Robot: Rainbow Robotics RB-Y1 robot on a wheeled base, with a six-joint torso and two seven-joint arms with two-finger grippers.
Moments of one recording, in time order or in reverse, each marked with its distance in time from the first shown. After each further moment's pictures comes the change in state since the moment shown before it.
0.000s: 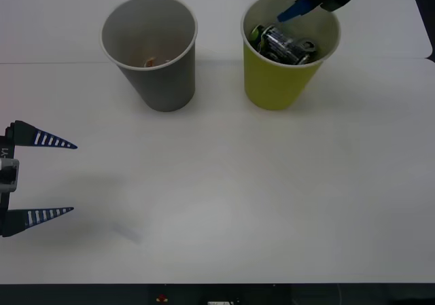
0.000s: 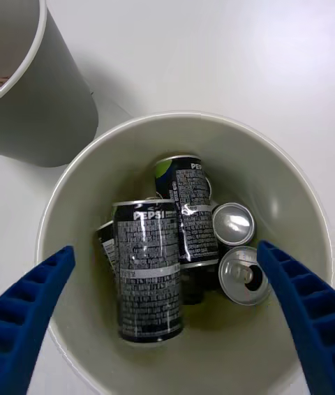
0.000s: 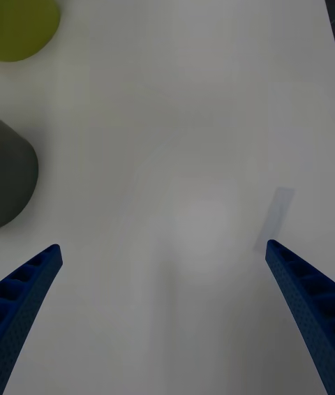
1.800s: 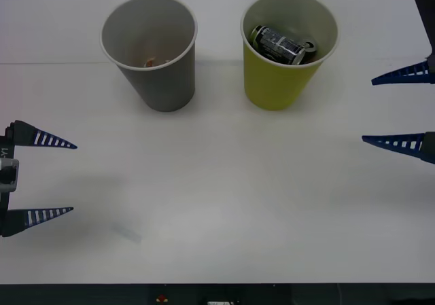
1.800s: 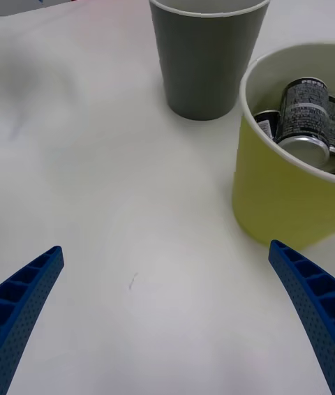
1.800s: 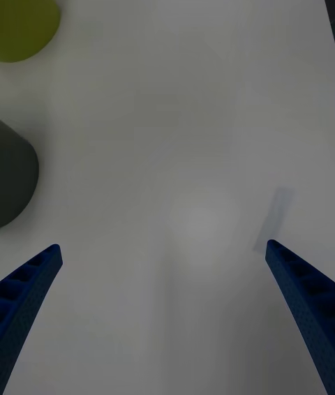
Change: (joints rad) right arm 0.973 -0.239 -0.493 -0.505 -0.818 0.057 0.774; left arm 0.000 0.000 0.000 0.000 0.000 0.000 0.000
